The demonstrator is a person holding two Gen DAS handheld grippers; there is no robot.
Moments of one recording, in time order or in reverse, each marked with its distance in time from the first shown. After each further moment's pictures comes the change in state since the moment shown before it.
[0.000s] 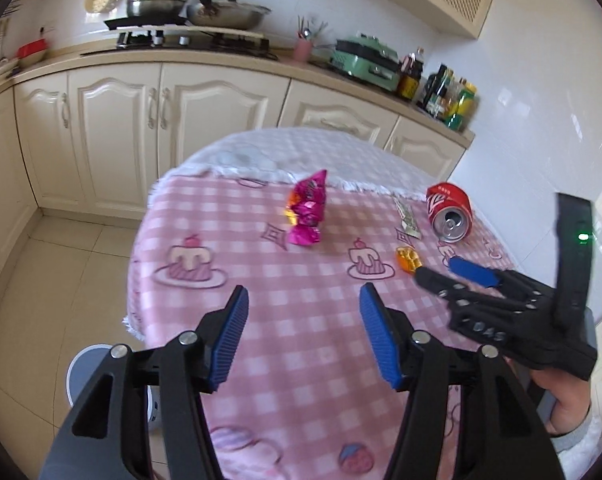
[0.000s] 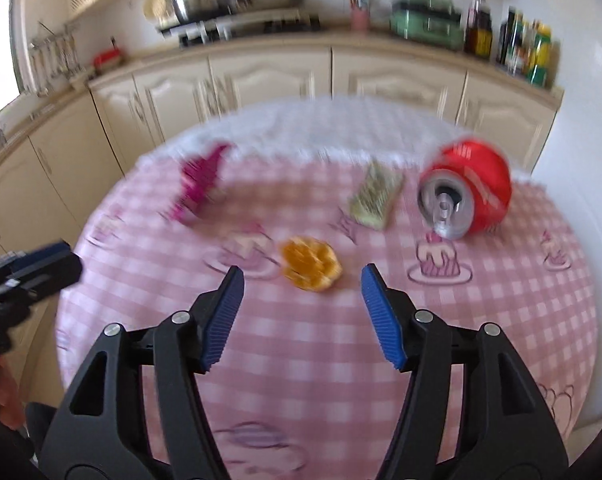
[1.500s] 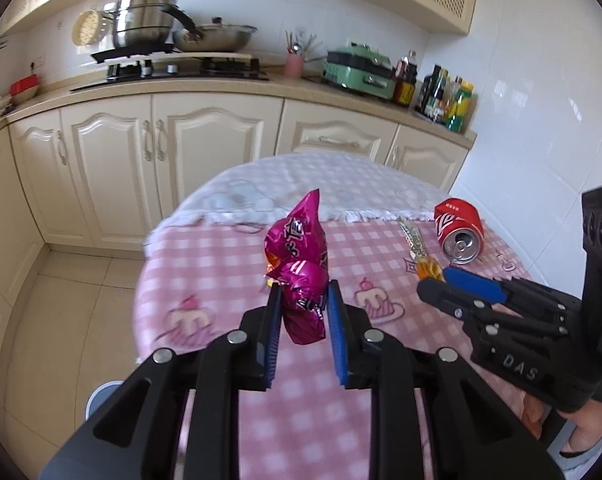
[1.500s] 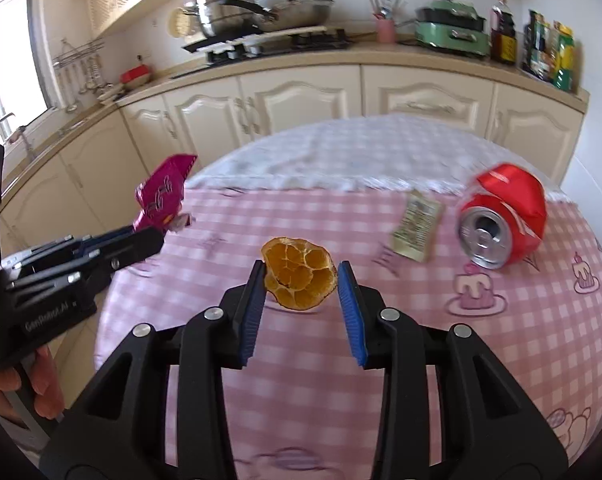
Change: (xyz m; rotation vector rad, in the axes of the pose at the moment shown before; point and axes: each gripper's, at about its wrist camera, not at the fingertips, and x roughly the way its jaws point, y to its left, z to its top) left arm -0.001 -0.005 0.025 0.072 -0.074 0.043; right arm -0.019 0.026 0.019 -0.010 -0.087 0.138
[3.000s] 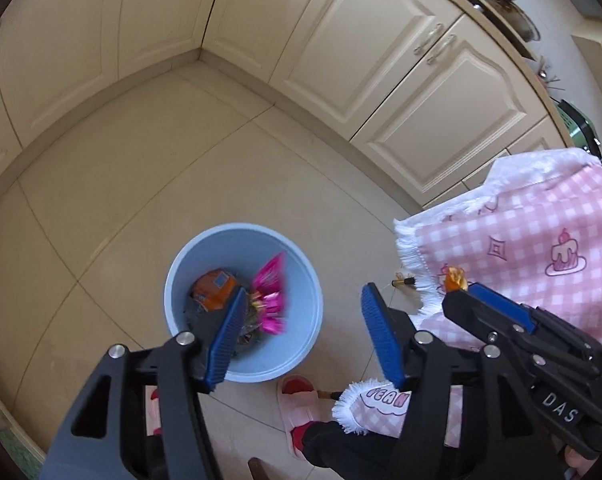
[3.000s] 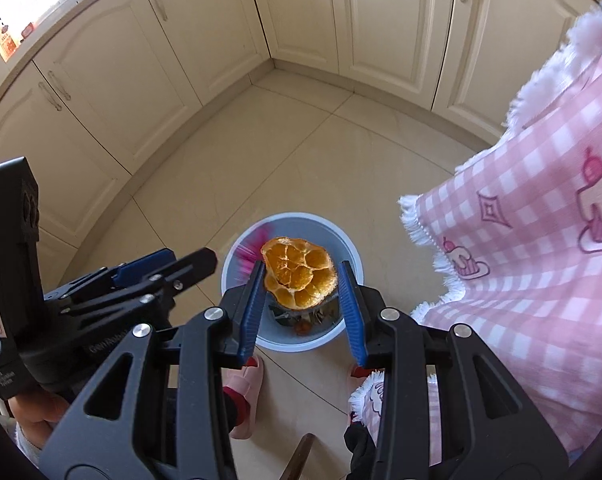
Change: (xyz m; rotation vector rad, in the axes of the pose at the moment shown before) left arm 0.019 0.362 -0.234 -0.661 0.215 0.248; right arm 0.257 0.306 -0.128 -0.261 0.432 0.235
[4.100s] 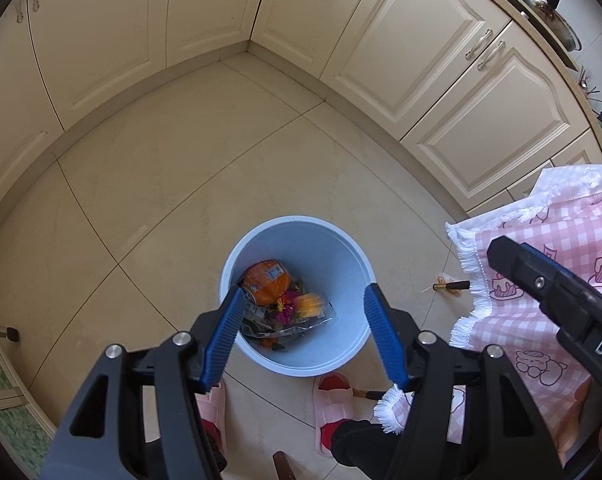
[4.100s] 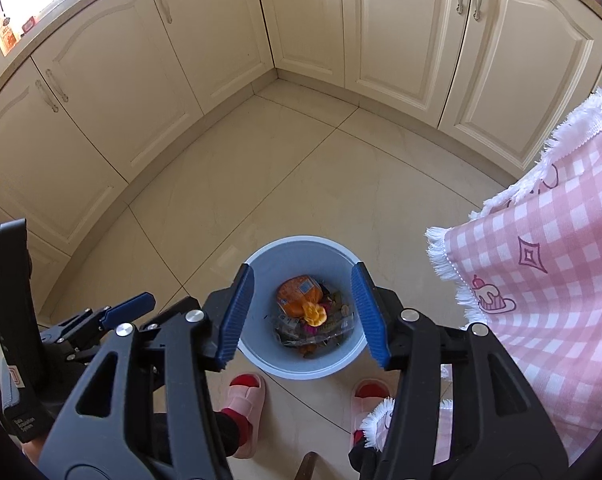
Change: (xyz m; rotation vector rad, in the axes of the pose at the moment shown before) left arm -0.005 0.037 -0.004 -0.059 0.004 0.145; right arm 0.017 0.034 0.023 -0.031 -0.044 -0.030
